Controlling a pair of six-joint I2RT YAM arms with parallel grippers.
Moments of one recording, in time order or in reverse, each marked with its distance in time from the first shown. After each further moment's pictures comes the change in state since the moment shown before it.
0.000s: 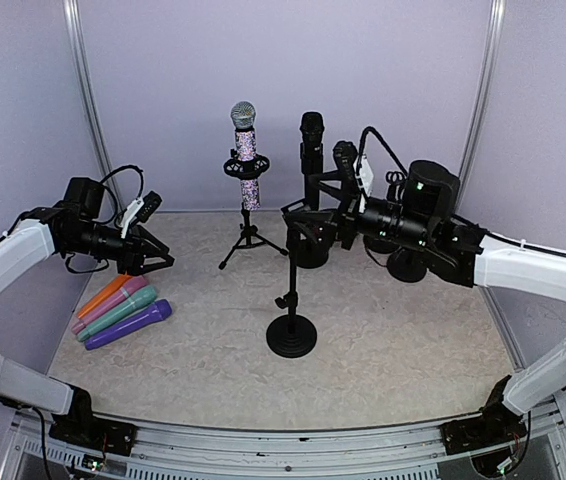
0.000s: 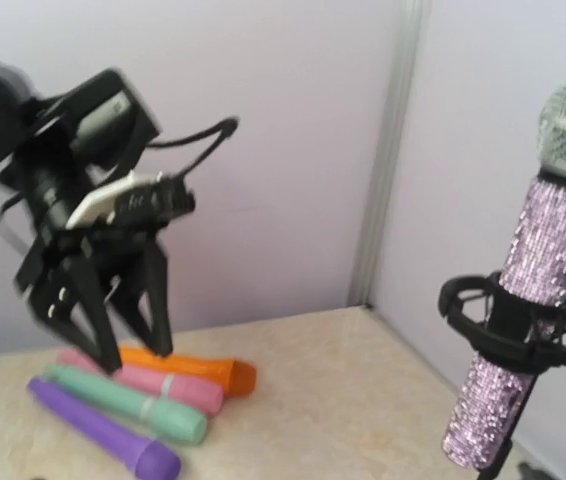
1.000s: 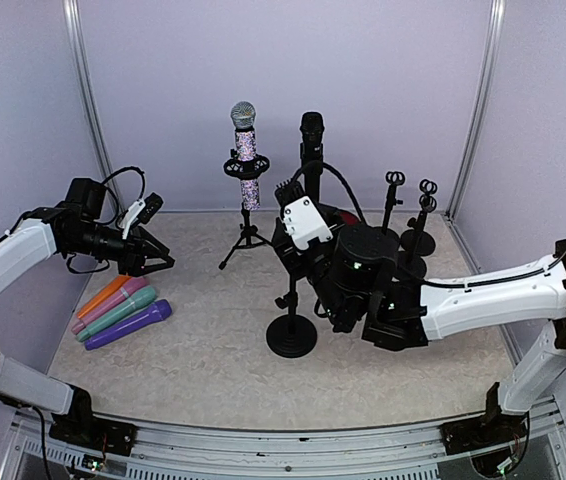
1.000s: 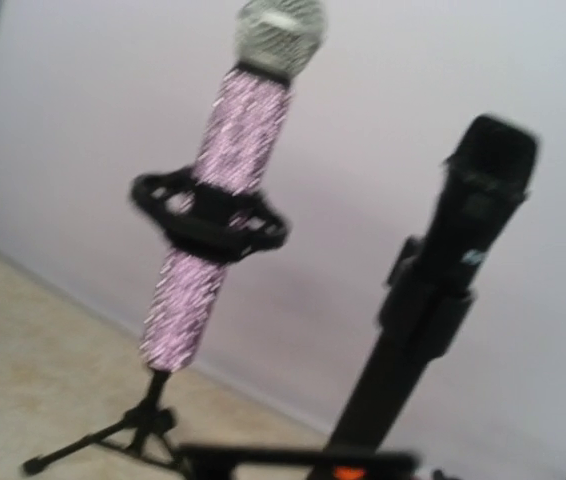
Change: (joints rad) left arm 0.000 0.013 0.000 0.001 -0.016 0.012; right arm 0.472 0.199 0.022 0.265 1.320 -0.358
